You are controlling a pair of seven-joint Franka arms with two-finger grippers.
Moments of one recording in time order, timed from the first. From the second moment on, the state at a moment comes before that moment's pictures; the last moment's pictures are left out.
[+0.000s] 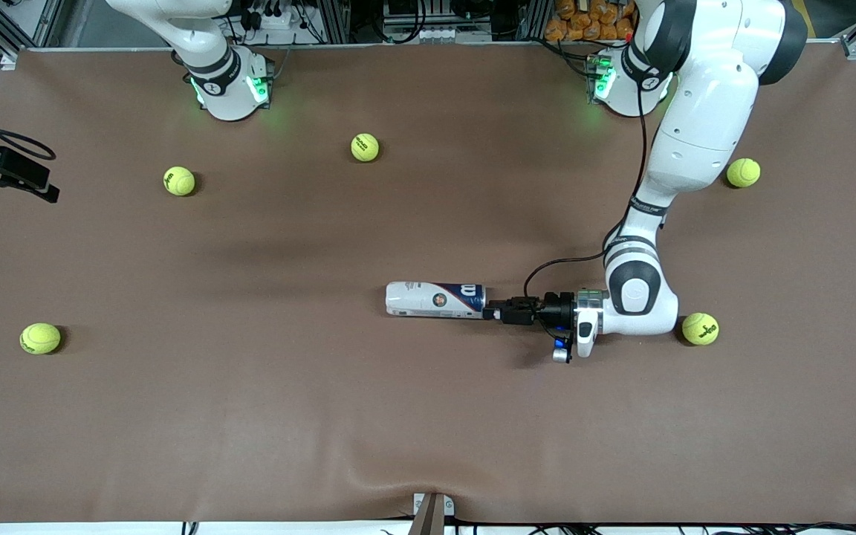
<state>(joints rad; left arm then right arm) -0.28 0.89 0.00 -1.61 -1.55 1.88 0.40 -0.05 0.02 0.00 -1.47 0.04 1.48 -0.02</state>
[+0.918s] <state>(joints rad) -0.34 0.83 0.00 -1.58 -1.58 1.93 0.33 -0.06 0.02 -0.02 -1.44 -0.01 1.48 -0.02</state>
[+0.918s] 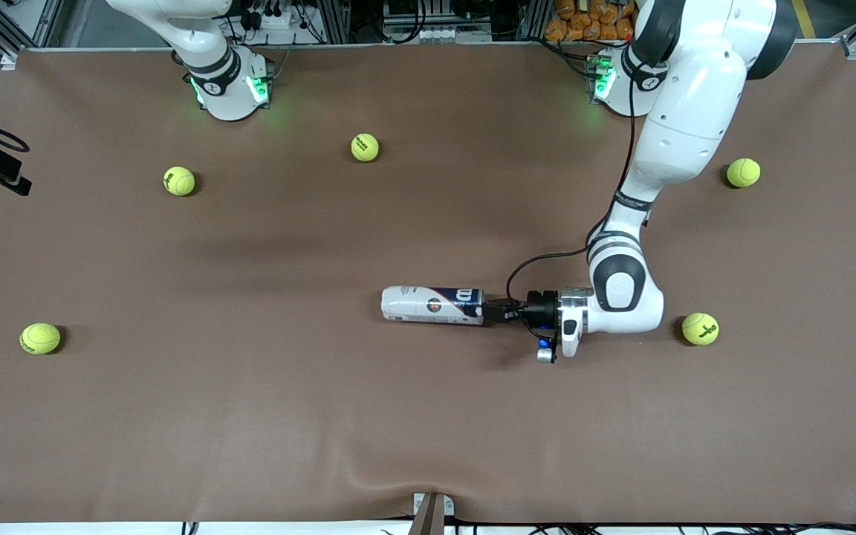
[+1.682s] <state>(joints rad) -0.52 0.61 0.00 -1.39 -0.85 2.01 -0.51 -0.06 0.04 -0.02 -1.44 -0.01 1.49 -0.02</state>
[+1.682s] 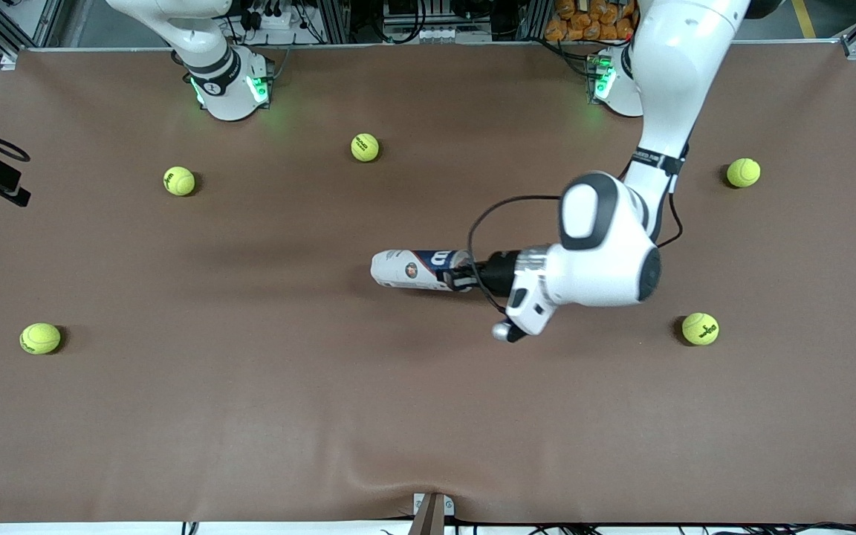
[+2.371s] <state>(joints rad) -0.79 0.61 0.00 -1.33 -0.14 2.07 -0.95 -0.06 0.04 -0.02 -1.44 -0.01 1.49 -0.01</state>
